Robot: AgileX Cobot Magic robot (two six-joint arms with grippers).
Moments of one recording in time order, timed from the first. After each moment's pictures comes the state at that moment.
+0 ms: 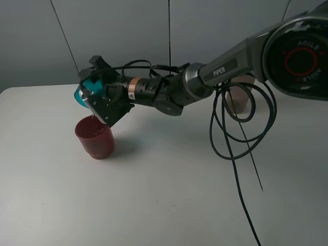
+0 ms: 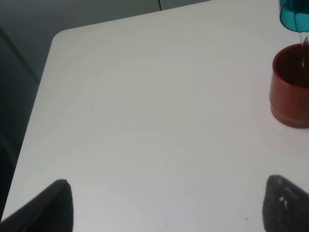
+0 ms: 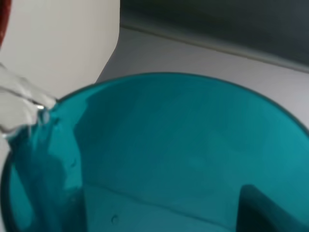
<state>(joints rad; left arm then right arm) 0.07 0.00 -0.52 0.02 1.10 0.17 0.74 2.36 -1.46 -0.56 -0.70 -1.41</state>
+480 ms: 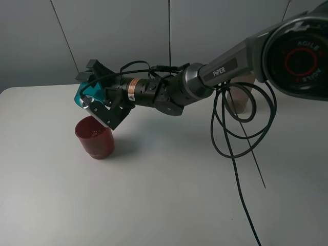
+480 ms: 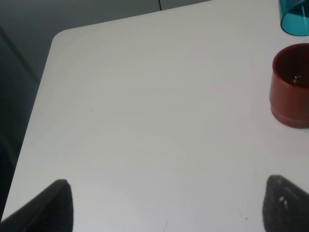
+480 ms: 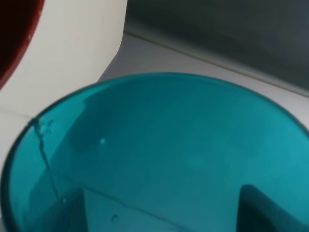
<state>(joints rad) 0.07 0.00 -0.52 0.02 1.10 0.17 0.74 2.36 -1.46 -0.59 -0.70 -1.47</state>
